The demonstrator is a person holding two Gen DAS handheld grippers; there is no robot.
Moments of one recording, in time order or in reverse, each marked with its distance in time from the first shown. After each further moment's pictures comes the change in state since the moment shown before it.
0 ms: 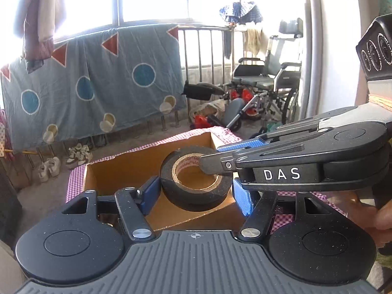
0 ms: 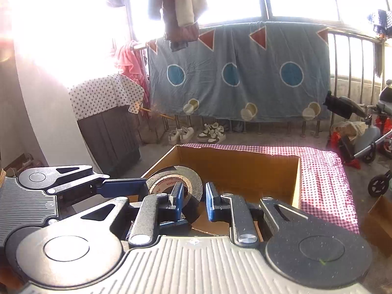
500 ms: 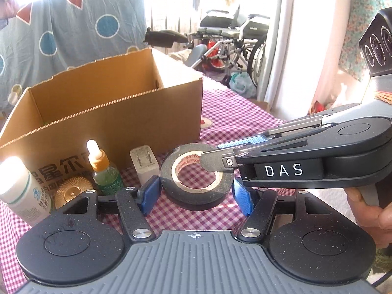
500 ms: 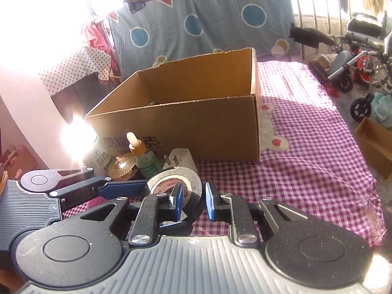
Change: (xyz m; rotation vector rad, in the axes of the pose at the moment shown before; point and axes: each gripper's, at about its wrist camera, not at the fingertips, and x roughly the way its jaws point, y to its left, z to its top) left arm 0.010 -0.066 -0.095 0.014 0.178 -0.158; right arm -0.031 -0.024 -0.138 0.183 0.157 -0.107
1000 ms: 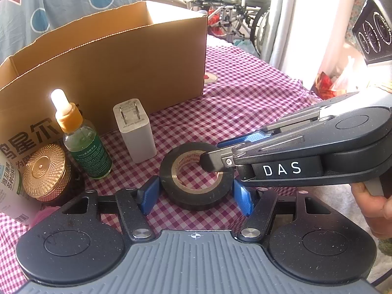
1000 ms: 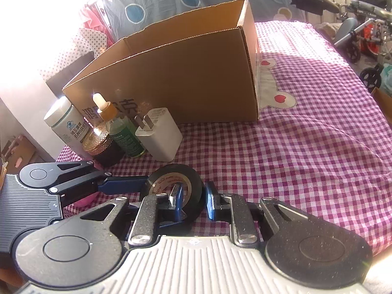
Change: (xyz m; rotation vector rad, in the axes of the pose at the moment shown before) left arm 0.058 0.003 -0.026 0.001 0.172 -0.008; right arm 0.060 -0.031 -0.024 0.056 0.150 0.041
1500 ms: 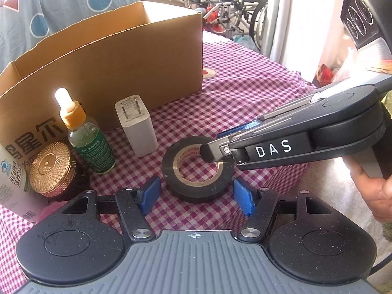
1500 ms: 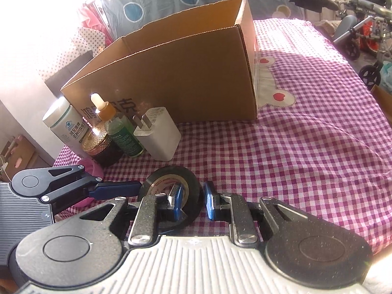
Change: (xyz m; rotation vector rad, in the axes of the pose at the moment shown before) left arm -0.002 -0.006 -0.005 0.037 0.014 0.025; right arm 0.001 -0.002 0.001 0.005 0.010 0.003
